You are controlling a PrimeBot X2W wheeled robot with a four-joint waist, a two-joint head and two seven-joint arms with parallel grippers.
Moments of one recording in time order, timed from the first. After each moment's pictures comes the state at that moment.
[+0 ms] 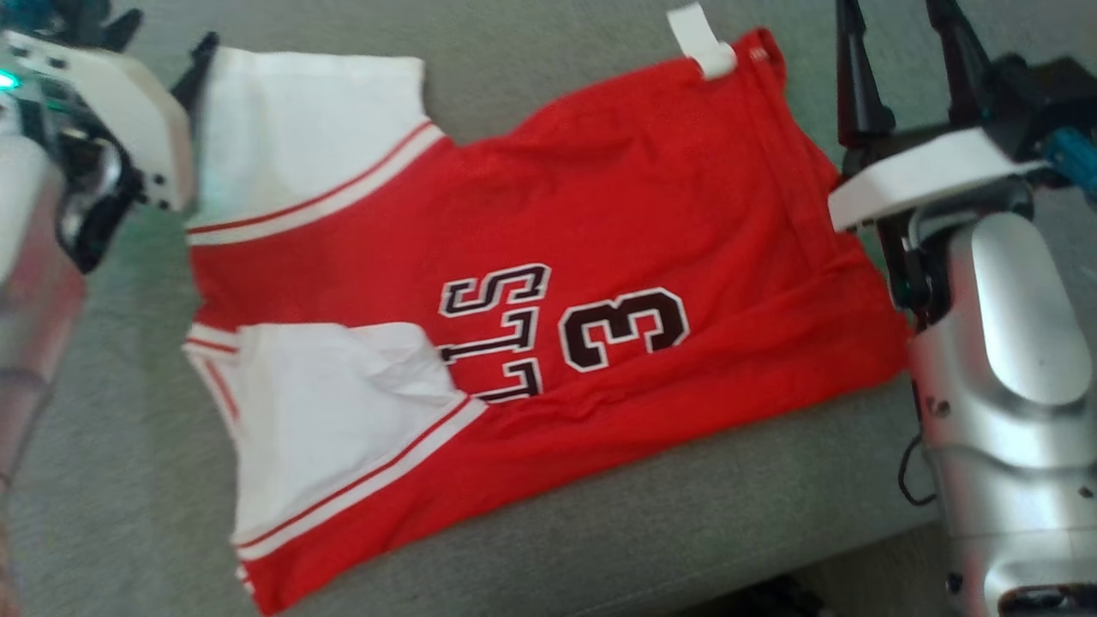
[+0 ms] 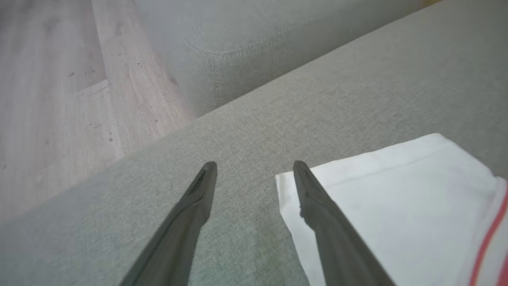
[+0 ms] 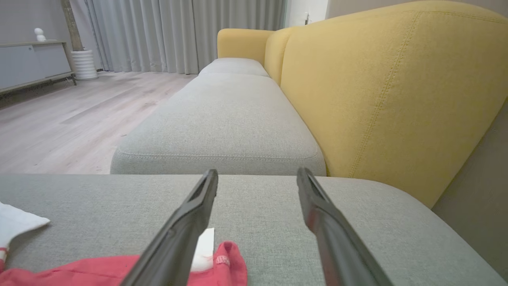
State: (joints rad) left arm -1.06 0.49 -0.71 0.76 -0.63 -0.13 0.30; right arm -0.66 -0.06 0.04 0.40 0.05 0.13 -0.11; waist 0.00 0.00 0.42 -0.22
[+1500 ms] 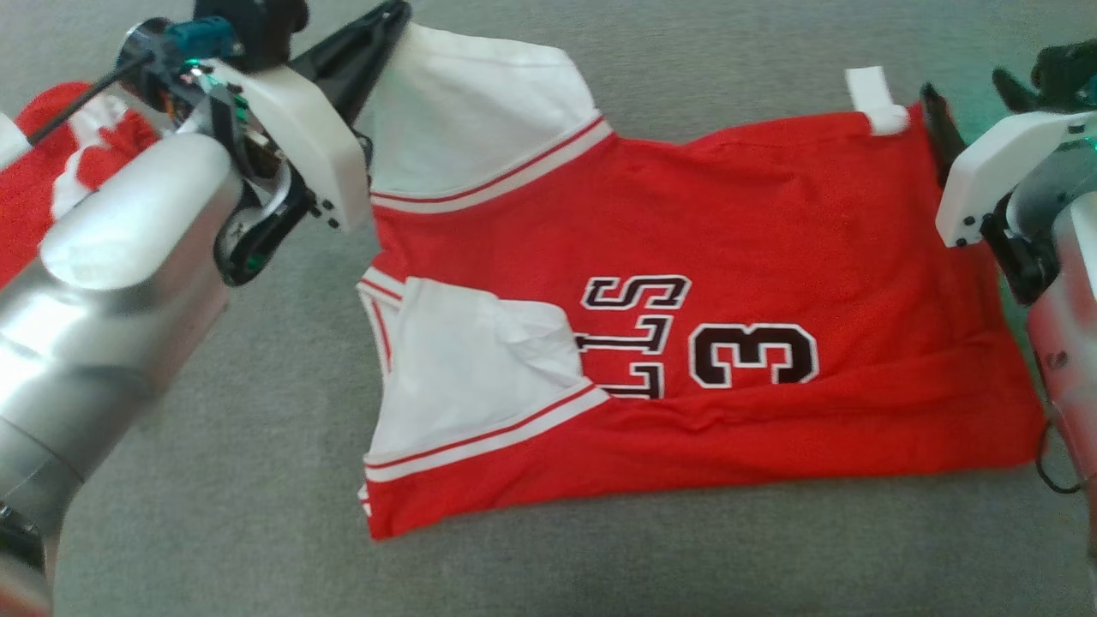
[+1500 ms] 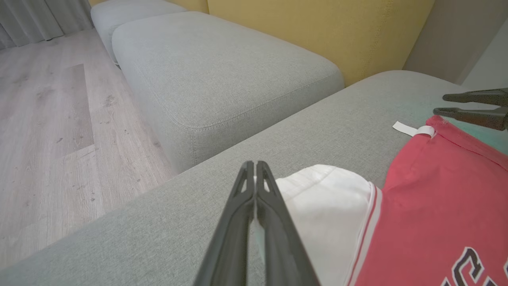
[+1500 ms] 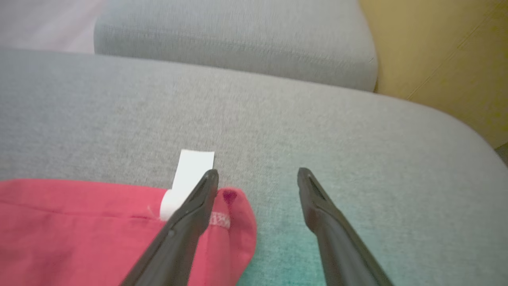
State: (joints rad) left arm -1.17 0.45 -1.14 0.58 -0.95 -0.13 0.03; right arm -0.86 -0.32 0.22 0.91 0.20 0.13 0.12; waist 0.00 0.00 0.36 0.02
